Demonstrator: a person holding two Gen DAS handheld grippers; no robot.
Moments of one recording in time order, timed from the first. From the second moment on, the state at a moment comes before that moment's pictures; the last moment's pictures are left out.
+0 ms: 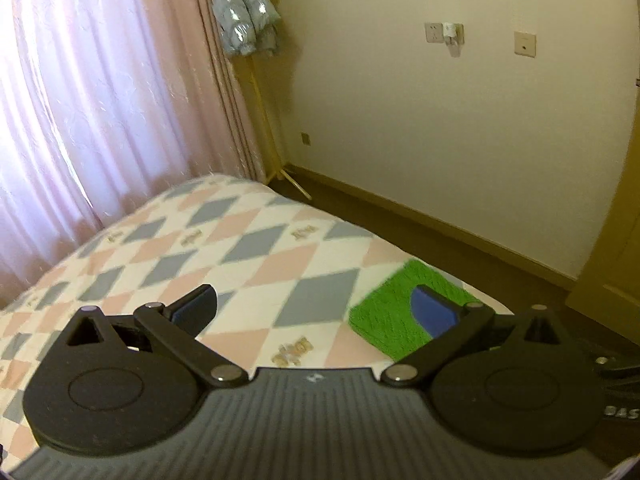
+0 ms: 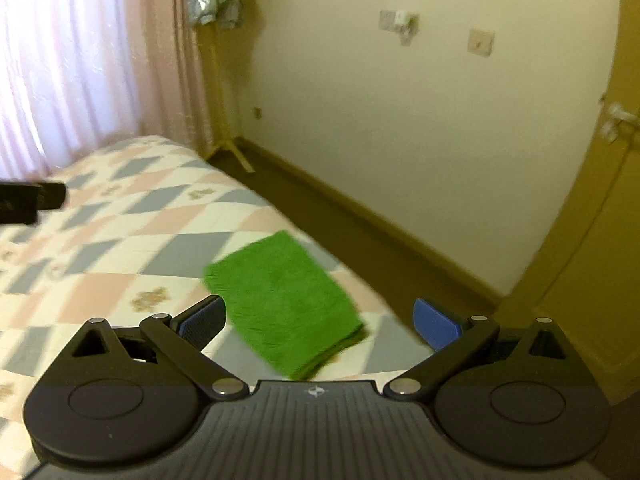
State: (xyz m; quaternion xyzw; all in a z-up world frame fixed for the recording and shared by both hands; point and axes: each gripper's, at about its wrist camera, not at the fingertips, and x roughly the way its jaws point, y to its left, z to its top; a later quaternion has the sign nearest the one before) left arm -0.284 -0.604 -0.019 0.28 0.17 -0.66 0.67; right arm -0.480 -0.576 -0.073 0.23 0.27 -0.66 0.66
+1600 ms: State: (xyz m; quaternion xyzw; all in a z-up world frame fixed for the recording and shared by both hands) left arm -0.315 -0.609 -0.122 0.42 0.32 -0.64 0.56; right arm -0.518 -0.583 -0.136 0.41 0.33 -0.61 0.59
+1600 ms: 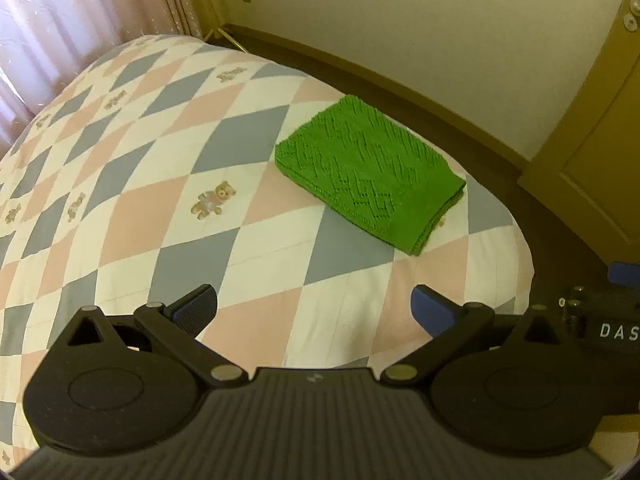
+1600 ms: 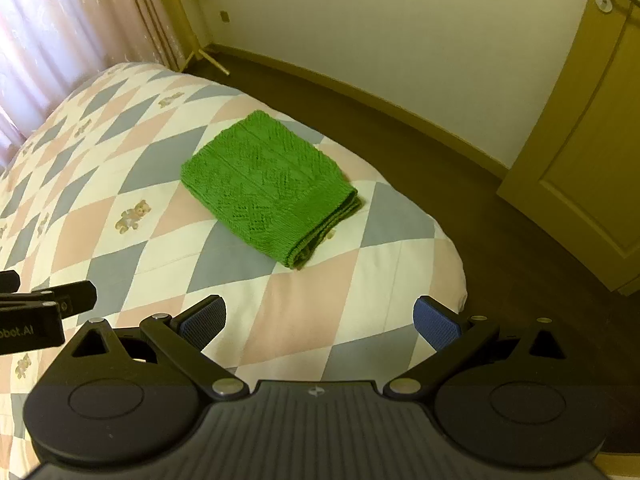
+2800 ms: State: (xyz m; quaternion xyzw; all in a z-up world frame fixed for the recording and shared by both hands) left arm -0.342 -0.686 -0.138 0.43 0.33 -0.63 0.56; right arm -0.546 -0.658 -0.153 0.44 0.35 -0.58 0.59
